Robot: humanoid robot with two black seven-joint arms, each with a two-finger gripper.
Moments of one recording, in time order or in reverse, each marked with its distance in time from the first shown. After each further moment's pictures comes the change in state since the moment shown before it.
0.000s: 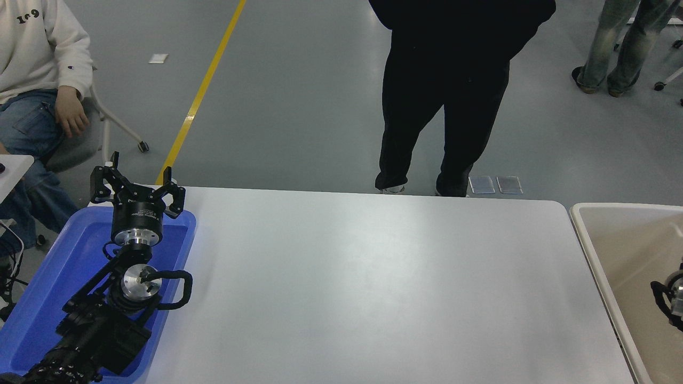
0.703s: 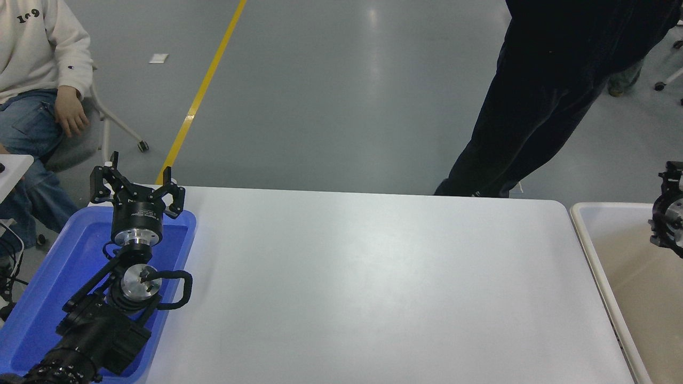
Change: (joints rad) left arm 0.000 0.000 0.000 0.000 0.000 0.000 0.000; right arm 0.223 -0.175 0.070 0.466 -0.005 0.011 0.018
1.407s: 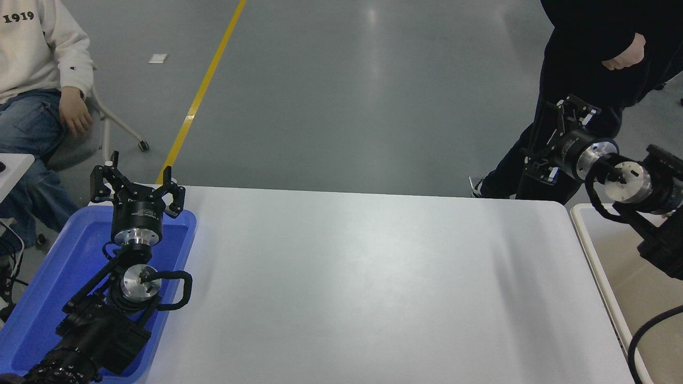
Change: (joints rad) left arm 0.000 0.000 0.000 0.000 0.000 0.000 0.000; right arm -0.090 0.153 0.456 0.255 0.015 0.204 0.013
